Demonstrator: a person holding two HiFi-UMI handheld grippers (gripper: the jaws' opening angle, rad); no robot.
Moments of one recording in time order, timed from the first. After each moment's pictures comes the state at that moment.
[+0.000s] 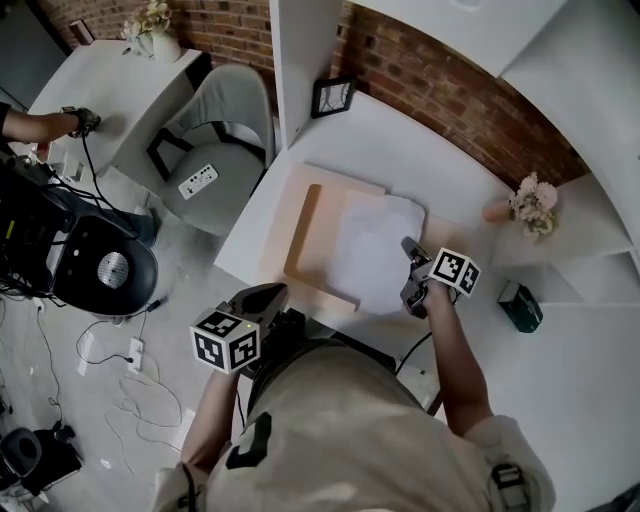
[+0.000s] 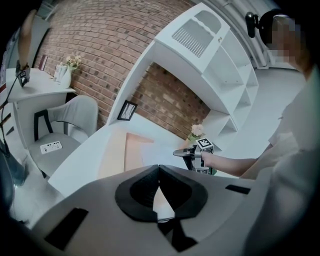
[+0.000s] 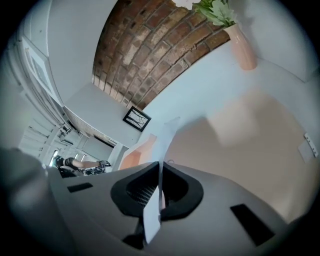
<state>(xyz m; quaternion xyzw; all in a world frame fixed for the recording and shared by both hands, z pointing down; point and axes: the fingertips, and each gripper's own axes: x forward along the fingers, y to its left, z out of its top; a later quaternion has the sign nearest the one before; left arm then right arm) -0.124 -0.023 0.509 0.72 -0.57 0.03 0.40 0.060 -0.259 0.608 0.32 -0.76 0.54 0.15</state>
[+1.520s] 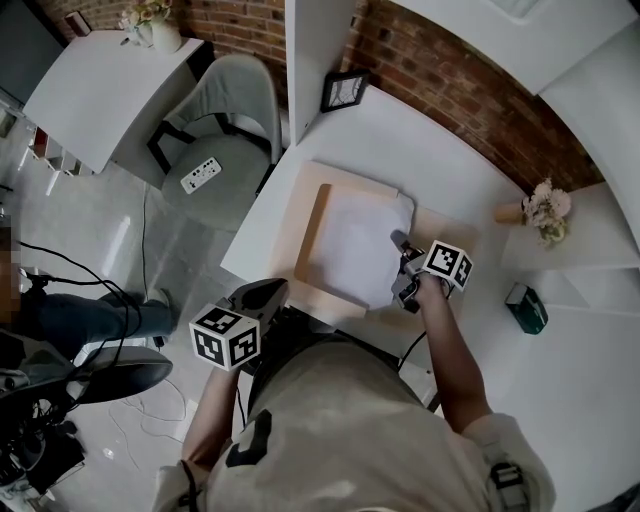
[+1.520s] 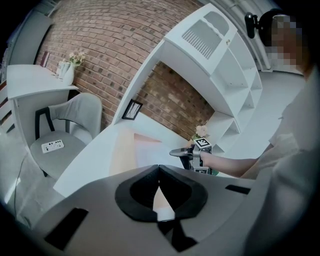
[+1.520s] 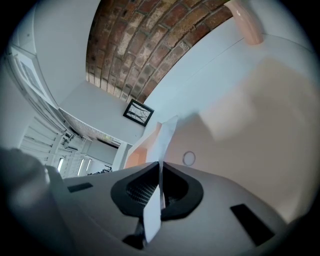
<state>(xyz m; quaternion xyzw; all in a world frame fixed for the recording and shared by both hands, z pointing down) -0.153 -0.029 0.521 0.71 -0.57 0.03 0.41 0.004 -0.251 0.622 0.29 -0.74 0.58 0.14</state>
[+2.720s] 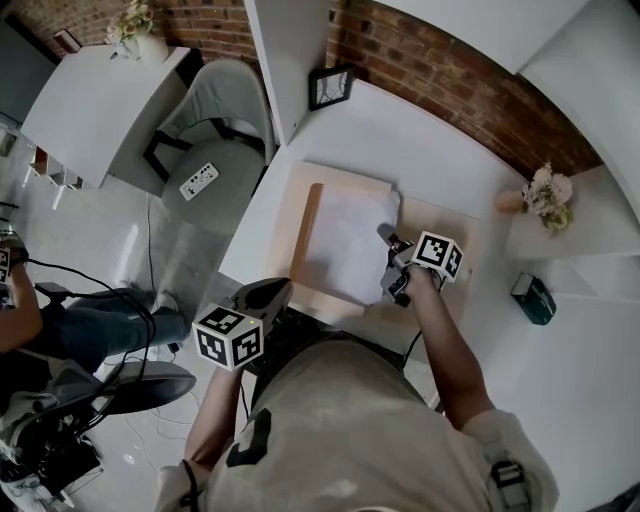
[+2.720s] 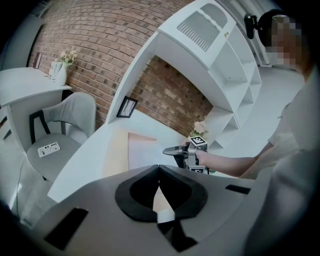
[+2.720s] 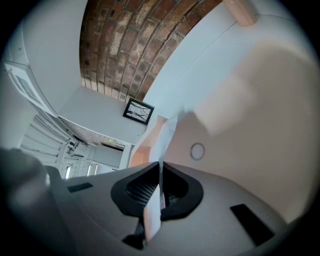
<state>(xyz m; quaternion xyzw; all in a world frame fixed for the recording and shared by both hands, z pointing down) -0.140 -0.045 0.518 0.72 -0.55 0.05 0.41 -0.018 -0.244 0.629 0.27 -0.72 0.63 0.12</state>
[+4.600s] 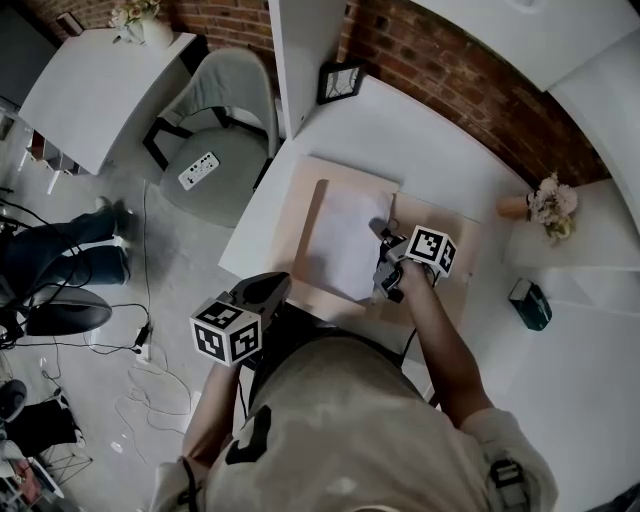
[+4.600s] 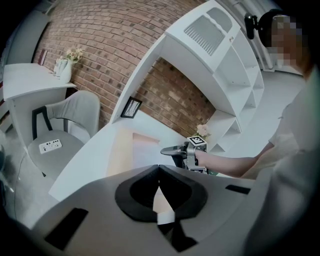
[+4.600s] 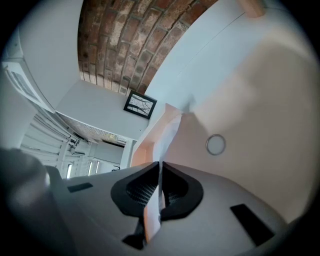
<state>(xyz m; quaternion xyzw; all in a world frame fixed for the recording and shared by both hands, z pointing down) -0.150 -0.044 0.524 0.72 -0.56 0.03 0.42 -0.048 -0.237 0.629 0.25 -0.72 0.63 0.13</state>
